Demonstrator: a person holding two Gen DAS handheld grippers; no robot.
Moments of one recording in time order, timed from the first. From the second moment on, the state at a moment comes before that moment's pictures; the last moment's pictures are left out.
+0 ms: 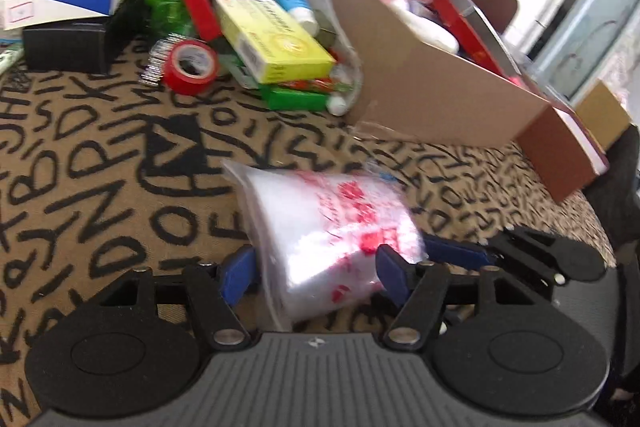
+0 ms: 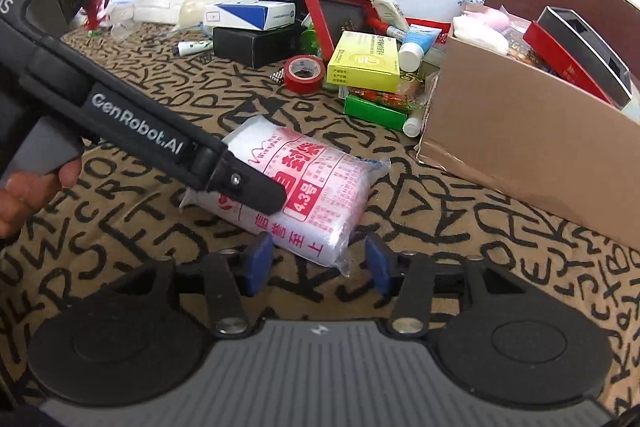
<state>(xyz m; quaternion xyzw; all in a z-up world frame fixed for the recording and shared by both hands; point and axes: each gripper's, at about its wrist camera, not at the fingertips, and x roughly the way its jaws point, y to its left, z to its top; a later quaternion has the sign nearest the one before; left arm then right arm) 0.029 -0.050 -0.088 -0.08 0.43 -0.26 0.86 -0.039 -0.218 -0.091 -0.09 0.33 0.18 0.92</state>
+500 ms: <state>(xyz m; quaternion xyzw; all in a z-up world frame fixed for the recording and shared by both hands) 0.027 -0.072 -0.087 -0.03 0.42 -0.25 0.87 -0.026 -0.203 -0.104 -0.07 0.30 0.19 0.93</state>
